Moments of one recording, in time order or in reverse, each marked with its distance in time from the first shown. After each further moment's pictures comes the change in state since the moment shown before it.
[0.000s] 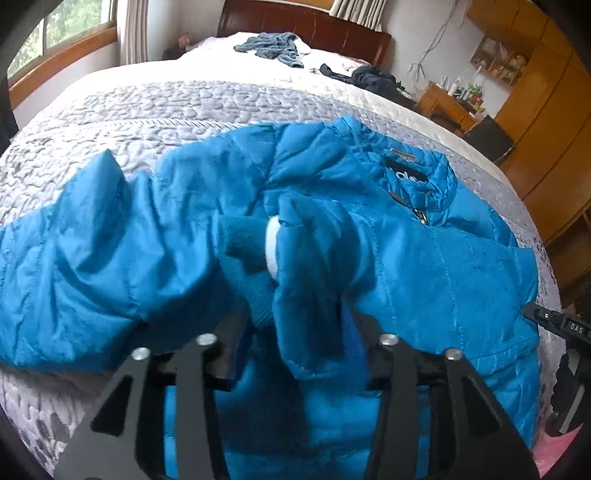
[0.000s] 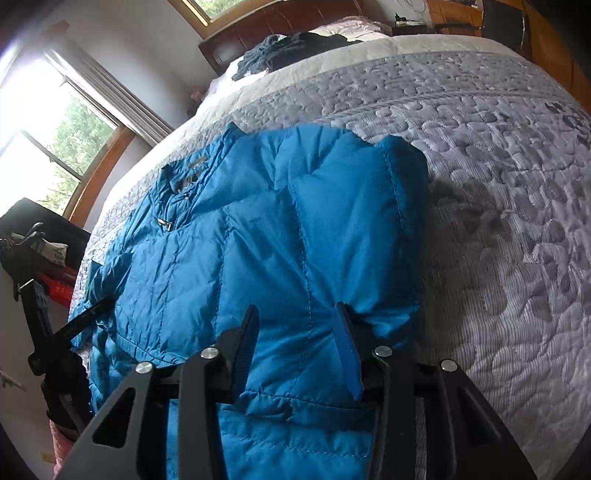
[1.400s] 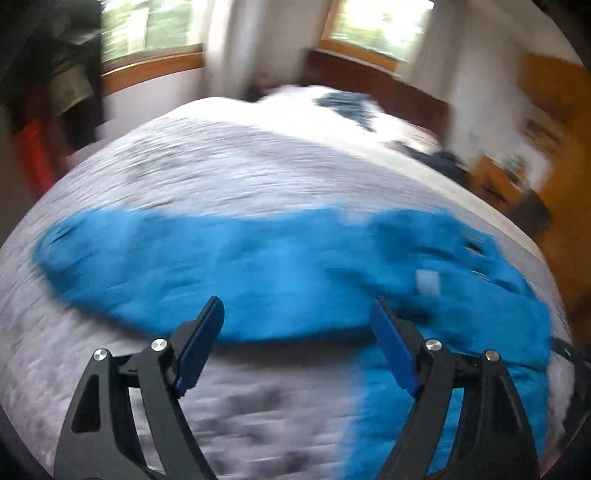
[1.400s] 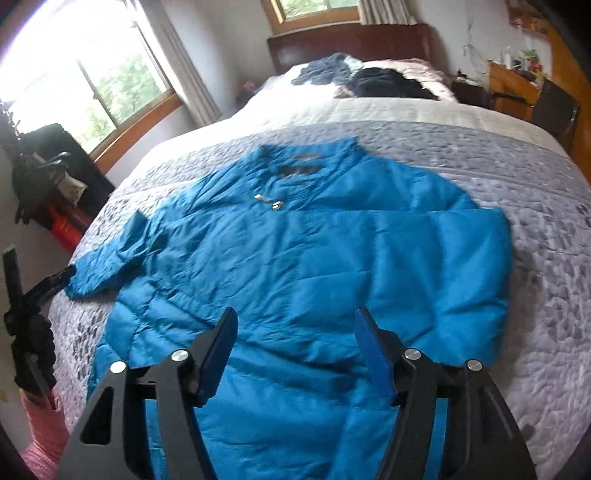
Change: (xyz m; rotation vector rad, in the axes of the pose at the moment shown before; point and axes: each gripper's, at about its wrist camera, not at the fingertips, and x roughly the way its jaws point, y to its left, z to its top) left arm -0.139 0.181 -0.053 -0.274 -0.209 0.215; right arm -0.016 0.133 -0.032 -0.289 -0.049 -0.026
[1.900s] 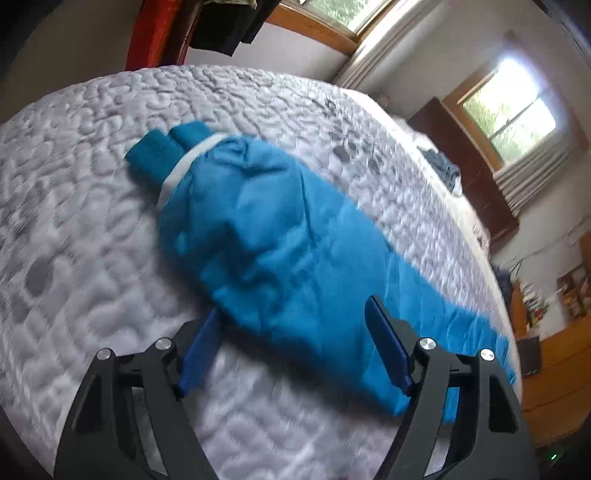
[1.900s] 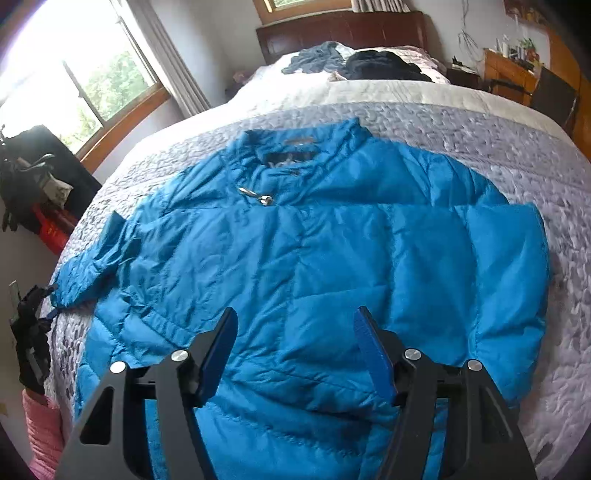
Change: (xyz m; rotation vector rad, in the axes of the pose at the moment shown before) left arm 0.053 0.176 0.019 -0.513 -0.003 -0.039; right arm 0.047 -0.009 0.013 0.040 0.033 -0.030
